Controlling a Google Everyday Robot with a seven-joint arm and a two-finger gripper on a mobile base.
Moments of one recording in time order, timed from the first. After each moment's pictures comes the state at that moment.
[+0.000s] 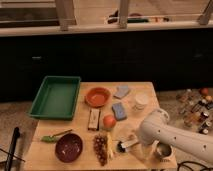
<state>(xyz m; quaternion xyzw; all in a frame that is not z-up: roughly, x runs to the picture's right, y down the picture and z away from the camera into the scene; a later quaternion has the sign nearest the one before) 0.193 0.298 0.767 -0.30 -0.07 -0.13 0.94</state>
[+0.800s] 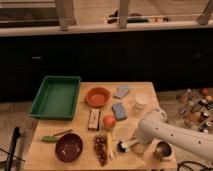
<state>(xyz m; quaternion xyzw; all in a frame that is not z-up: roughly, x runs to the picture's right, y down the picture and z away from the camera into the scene) 0.189 0.305 0.780 -0.33 -0.09 -0.14 0.93</state>
